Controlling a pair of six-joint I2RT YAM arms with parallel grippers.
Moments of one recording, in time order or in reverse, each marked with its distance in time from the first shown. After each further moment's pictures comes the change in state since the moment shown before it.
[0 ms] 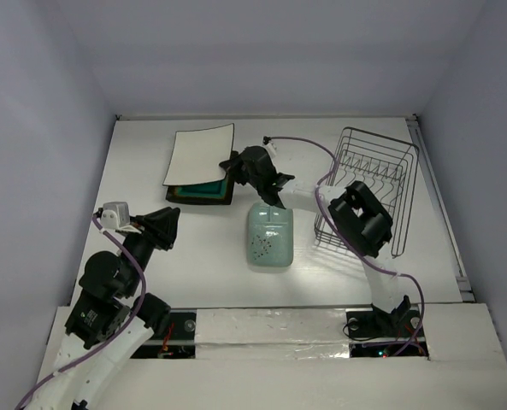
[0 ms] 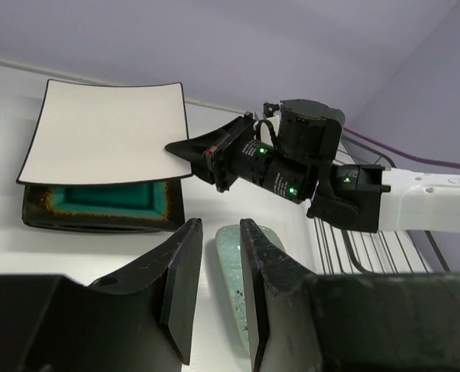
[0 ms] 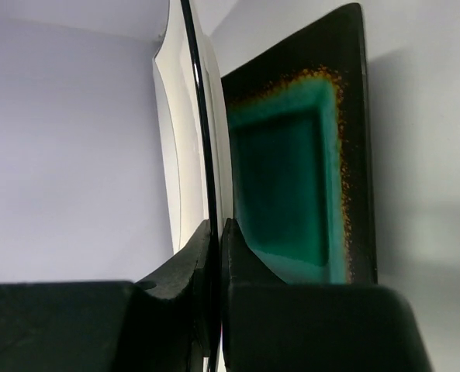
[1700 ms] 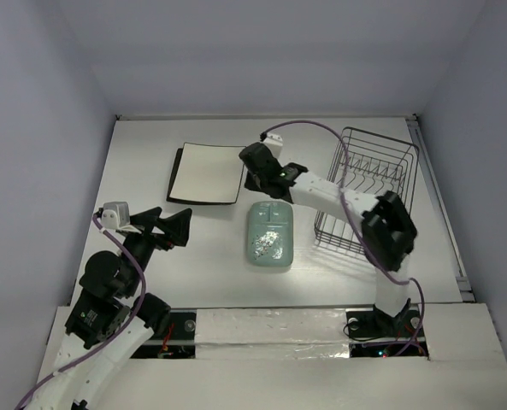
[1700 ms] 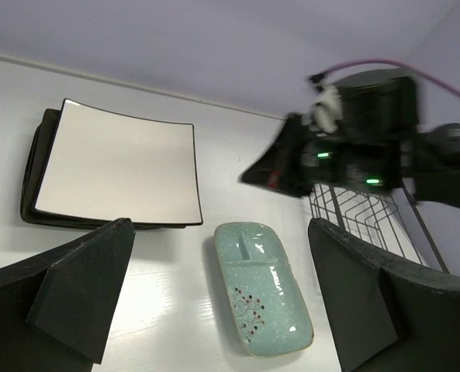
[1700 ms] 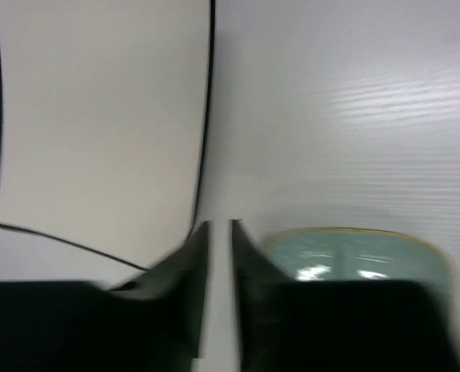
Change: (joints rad) left arm -0.001 0.001 0.000 -0.008 0.000 -0.010; right arm 0.053 -0.169 0.090 -0.687 0.204 -0.470
